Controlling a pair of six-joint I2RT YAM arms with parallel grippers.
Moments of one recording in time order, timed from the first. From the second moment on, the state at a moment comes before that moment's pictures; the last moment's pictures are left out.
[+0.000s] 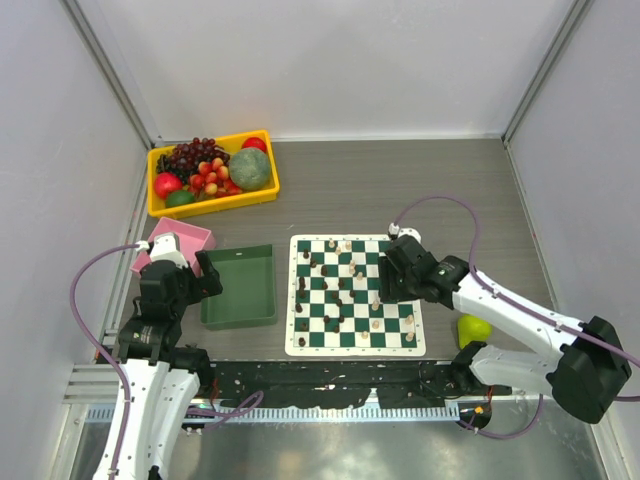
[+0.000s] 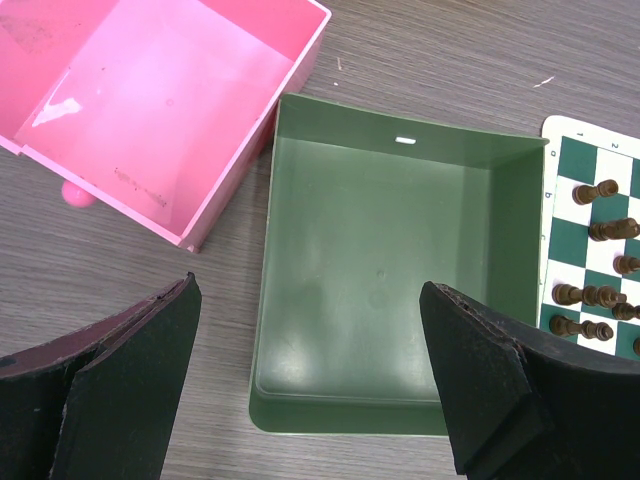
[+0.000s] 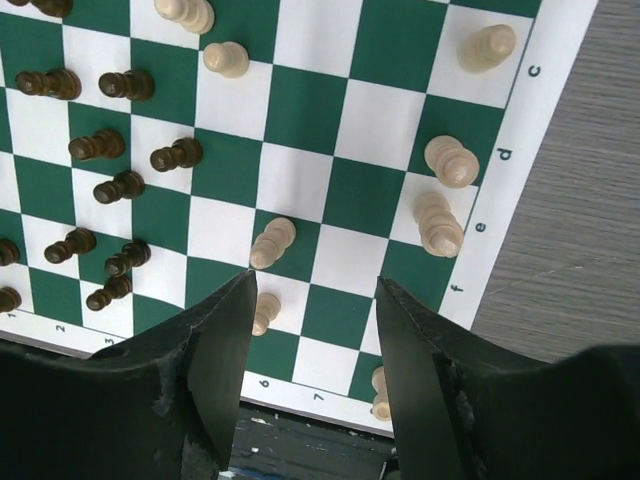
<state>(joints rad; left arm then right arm) -0.06 0.44 0.58 -0.71 -0.13 -0.30 0.72 1.11 0.74 -0.65 0.16 0.57</state>
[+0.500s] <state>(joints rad) -0.06 0.44 0.58 -0.71 -0.13 -0.30 0.83 1.27 0.74 -0.58 0.15 0.62</state>
